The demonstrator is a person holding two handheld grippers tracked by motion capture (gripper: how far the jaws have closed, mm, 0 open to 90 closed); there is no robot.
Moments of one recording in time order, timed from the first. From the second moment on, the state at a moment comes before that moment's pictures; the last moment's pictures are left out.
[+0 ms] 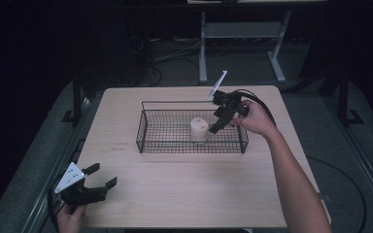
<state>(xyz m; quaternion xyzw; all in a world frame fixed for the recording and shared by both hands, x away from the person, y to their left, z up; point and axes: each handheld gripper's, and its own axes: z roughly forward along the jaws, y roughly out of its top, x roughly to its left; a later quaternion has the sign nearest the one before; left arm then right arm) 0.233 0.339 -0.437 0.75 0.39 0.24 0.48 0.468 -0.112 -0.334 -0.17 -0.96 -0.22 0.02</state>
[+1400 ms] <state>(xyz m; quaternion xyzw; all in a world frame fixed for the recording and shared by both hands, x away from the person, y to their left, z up) 0.233 0.337 -0.437 0.75 0.39 0.24 0.48 0.431 -0.148 -0.341 -0.17 -0.96 -0.23 0.02</state>
